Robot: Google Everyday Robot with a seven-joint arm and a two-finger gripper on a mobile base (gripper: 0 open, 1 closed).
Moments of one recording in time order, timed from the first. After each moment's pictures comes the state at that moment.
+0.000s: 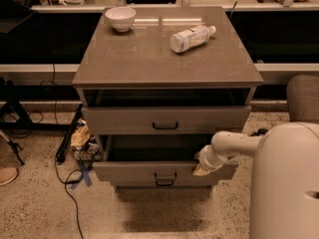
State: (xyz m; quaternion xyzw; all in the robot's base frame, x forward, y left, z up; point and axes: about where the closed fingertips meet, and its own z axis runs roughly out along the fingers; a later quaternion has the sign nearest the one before) arm 0.601 -0.172 0.398 -0.68 0.71 0.04 0.18
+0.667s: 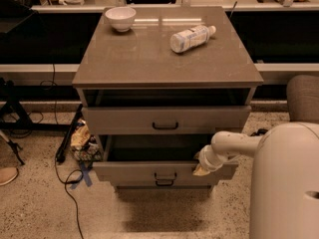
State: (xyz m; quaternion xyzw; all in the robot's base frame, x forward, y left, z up) arm 0.601 -0.172 0.399 -0.68 0.71 0.04 0.18
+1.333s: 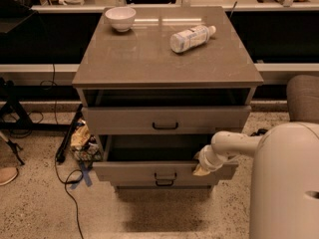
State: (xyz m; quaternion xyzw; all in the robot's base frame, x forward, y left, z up) arm 0.601 -0.172 0.399 -0.68 0.71 0.04 0.18
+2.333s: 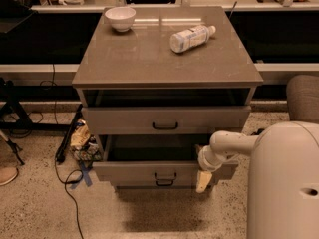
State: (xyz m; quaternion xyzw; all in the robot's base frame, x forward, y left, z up) arm 0.600 -0.168 0.395 -0.68 0.71 0.04 0.17
